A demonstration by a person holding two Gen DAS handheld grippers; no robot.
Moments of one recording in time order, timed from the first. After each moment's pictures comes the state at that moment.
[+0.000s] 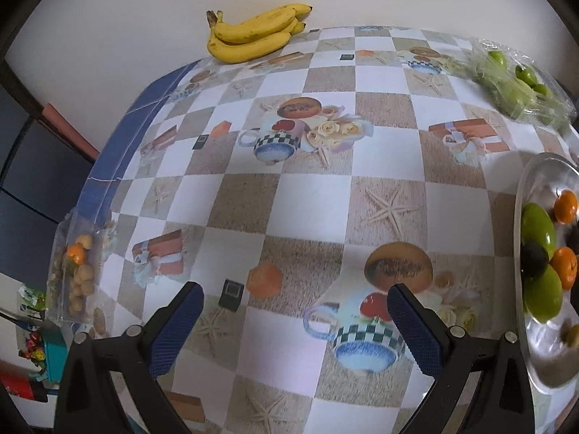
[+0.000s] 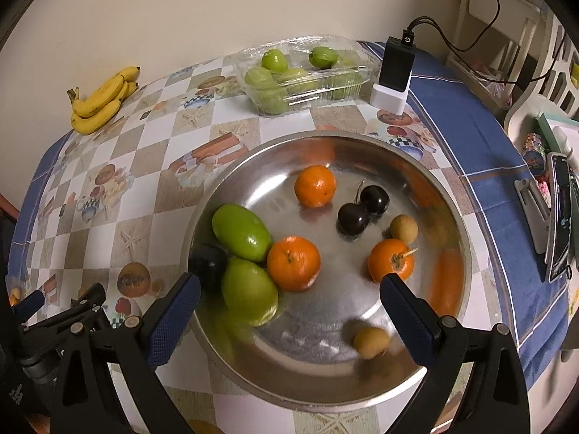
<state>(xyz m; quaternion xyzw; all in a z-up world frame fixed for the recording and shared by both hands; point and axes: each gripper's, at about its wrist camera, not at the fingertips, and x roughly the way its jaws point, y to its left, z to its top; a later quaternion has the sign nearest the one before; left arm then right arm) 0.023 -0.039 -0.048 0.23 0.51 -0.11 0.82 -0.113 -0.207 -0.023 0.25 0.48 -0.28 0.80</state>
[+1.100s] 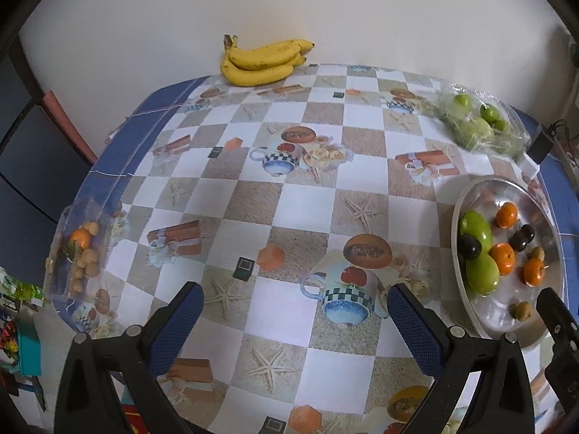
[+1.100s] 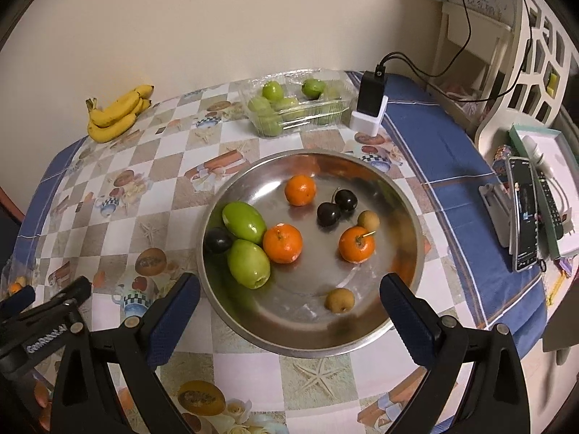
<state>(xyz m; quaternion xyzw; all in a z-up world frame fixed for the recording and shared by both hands) -0.020 -0.005 0.014 0.16 0.49 -0.16 0.84 -0.158 -0.176 0.021 0.22 0.44 -0.30 0.82</state>
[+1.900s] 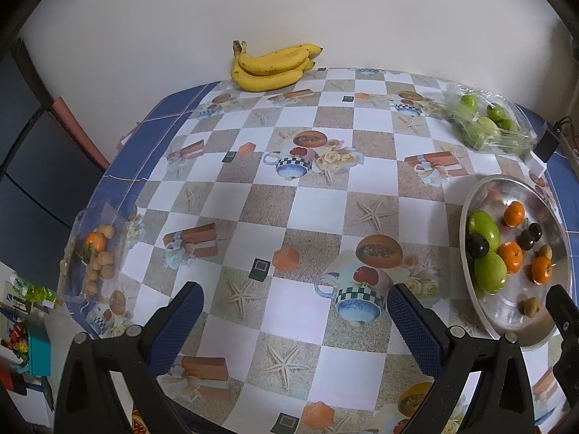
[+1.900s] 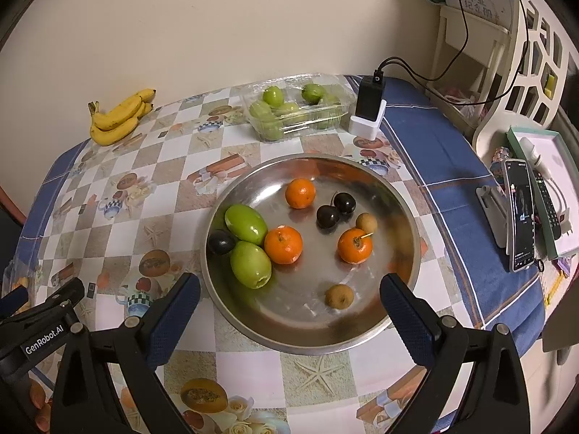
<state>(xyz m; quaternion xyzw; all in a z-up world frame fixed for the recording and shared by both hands) -0.023 -0.003 0.018 0.18 0.48 -0.14 0.85 -0.161 -0.173 0.025 0.22 0.43 -0.30 0.82</state>
